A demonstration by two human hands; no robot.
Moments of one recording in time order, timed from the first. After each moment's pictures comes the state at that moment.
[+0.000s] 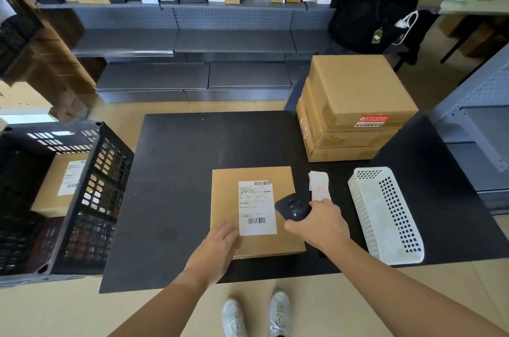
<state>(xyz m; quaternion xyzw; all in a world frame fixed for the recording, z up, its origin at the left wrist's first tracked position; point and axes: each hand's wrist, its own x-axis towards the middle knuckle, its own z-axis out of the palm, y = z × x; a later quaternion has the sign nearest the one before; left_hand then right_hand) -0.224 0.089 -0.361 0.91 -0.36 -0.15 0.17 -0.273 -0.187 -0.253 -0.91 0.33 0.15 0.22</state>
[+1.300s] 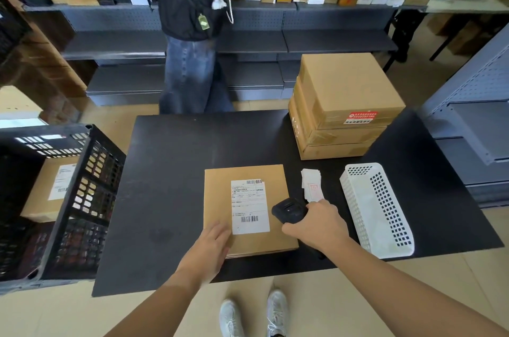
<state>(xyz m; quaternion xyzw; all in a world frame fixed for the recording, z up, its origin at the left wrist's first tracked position) -0.226 0.088 -0.353 0.91 -0.33 -0.17 0.16 -0.286 -0.194 -0.239 -0.90 0.32 0.18 0.21</state>
